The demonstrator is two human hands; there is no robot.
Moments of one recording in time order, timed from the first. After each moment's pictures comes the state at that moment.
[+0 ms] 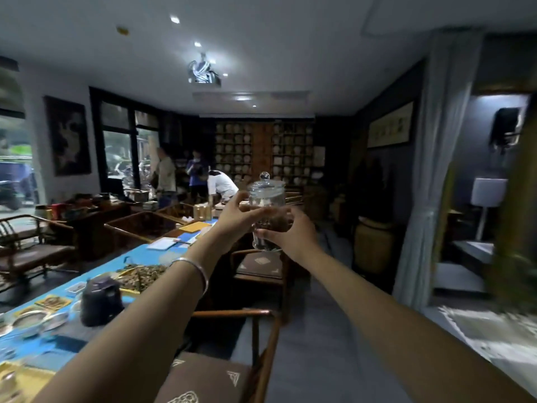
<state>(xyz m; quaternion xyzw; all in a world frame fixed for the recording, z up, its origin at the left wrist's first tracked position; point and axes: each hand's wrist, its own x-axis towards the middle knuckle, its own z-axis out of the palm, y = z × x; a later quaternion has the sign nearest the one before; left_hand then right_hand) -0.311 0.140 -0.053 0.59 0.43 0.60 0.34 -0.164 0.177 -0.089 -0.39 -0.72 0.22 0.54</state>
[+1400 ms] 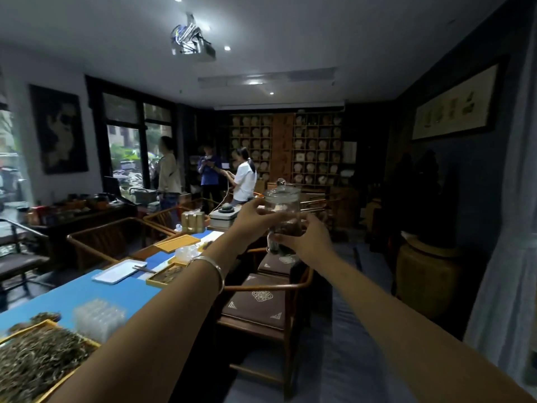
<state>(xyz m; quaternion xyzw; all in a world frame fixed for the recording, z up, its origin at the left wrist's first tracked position) -0.248 0.811 -0.078 0.59 0.46 0.60 0.29 -0.106 0.848 -0.113 -0.37 -0.71 0.30 0.51</state>
